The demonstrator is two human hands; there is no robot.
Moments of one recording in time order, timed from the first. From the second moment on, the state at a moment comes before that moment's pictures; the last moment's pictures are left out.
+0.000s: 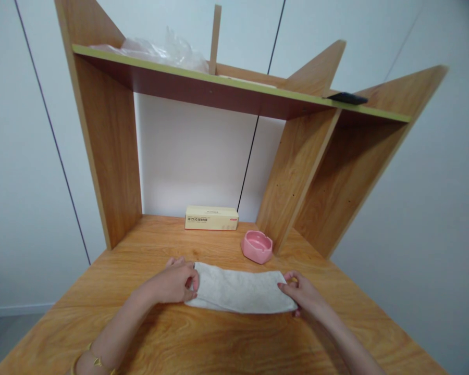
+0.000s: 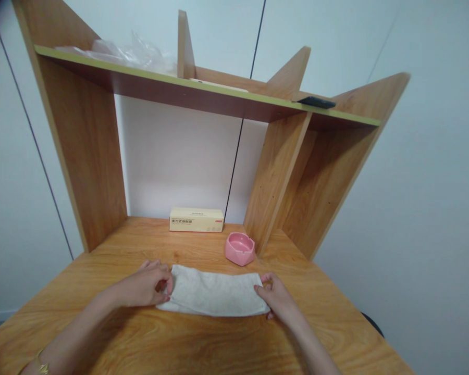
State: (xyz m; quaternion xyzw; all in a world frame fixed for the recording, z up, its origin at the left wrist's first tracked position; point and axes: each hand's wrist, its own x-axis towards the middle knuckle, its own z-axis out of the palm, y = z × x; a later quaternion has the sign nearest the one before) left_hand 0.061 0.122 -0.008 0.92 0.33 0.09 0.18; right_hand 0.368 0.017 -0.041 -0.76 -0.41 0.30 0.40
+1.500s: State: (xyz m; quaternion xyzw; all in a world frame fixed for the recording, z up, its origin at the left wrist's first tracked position) left_hand 0.062 0.140 -0.023 0.80 0.46 0.38 0.06; right_hand 0.207 0.098 0.007 -0.68 -0.66 0.14 0.29
